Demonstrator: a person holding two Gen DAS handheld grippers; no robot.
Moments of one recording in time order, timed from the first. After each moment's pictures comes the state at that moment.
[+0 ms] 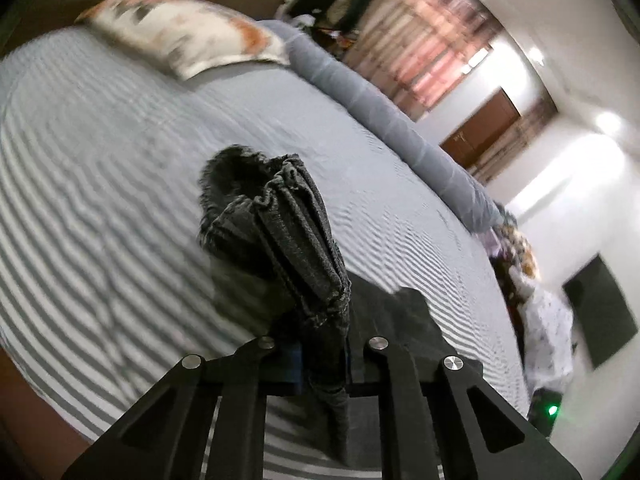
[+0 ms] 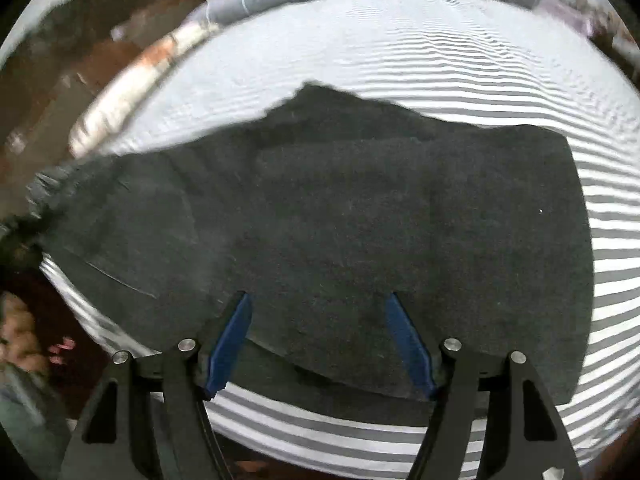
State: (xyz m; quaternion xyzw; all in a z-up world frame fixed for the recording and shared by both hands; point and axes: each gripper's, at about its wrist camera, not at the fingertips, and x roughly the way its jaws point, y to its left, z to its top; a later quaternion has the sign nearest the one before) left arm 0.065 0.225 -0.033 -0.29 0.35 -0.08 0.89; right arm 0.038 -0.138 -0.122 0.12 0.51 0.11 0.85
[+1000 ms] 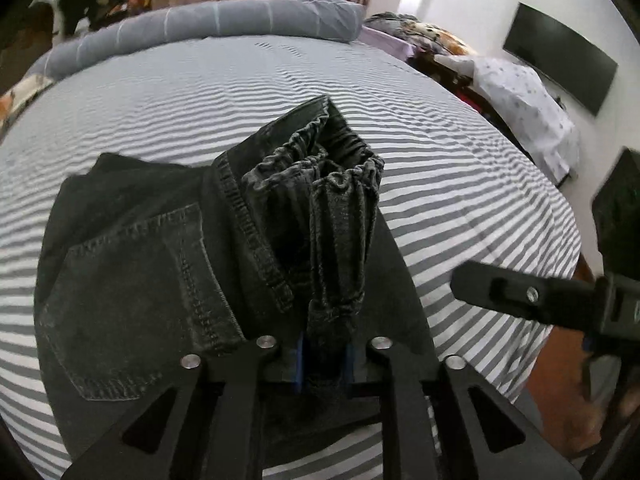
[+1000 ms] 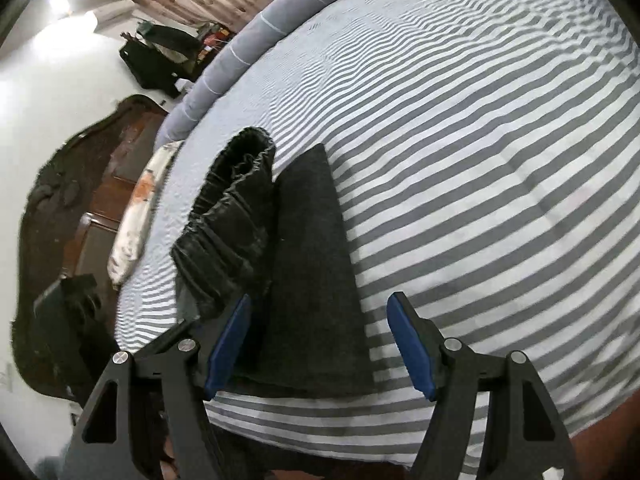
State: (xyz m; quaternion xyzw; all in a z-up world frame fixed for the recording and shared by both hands) left arm 0.043 -0.162 -0.077 0.03 0.45 -0.28 0.85; right arm -0.010 -0.351 -0.141 0.34 0.44 0.08 0.83
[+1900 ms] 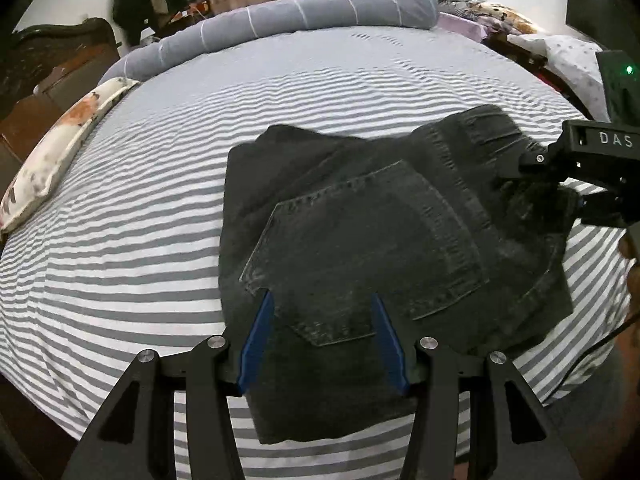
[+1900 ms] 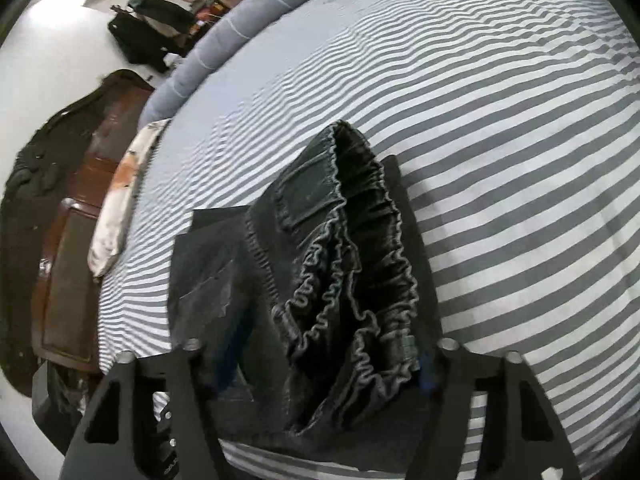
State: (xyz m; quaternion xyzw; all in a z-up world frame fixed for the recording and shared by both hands) left arm 0.047 -0.056 -0.084 0.12 0.46 -0.12 0.87; right arm 0.073 -0.295 -0.141 0.29 0.49 0.06 0.82
